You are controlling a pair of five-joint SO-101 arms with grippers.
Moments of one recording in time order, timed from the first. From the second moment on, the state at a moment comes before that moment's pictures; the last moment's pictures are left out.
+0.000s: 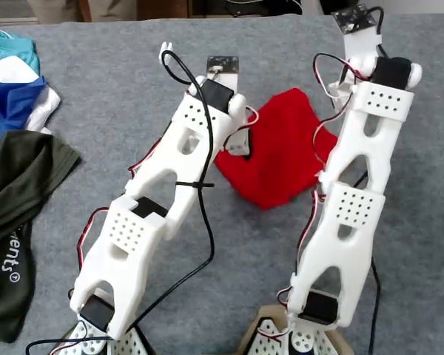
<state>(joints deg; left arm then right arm) 27.1 44.3 -55.7 97.9 18.9 13.0 57.5 -85.2 101.5 18.2</state>
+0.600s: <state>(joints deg) 24.1 47.0 -56.6 96.2 14.1 13.6 27.8 -22.6 93.1 -26.7</state>
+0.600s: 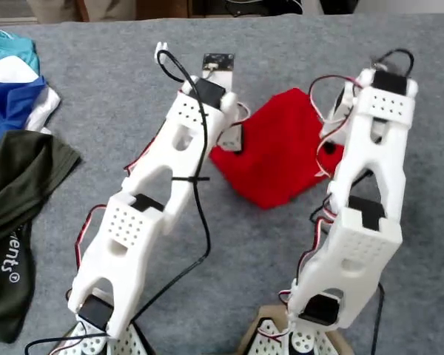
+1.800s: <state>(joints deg) 20.9 47.0 -62.2 100.2 13.4 8.1 38.2 -15.9 69.8 -49.7</state>
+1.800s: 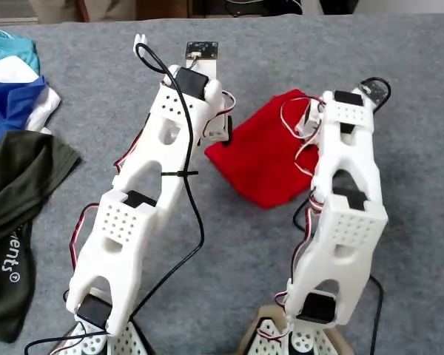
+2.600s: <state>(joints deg) 20.9 47.0 -62.2 100.2 13.4 8.4 42.1 -21.4 77.8 -49.8</state>
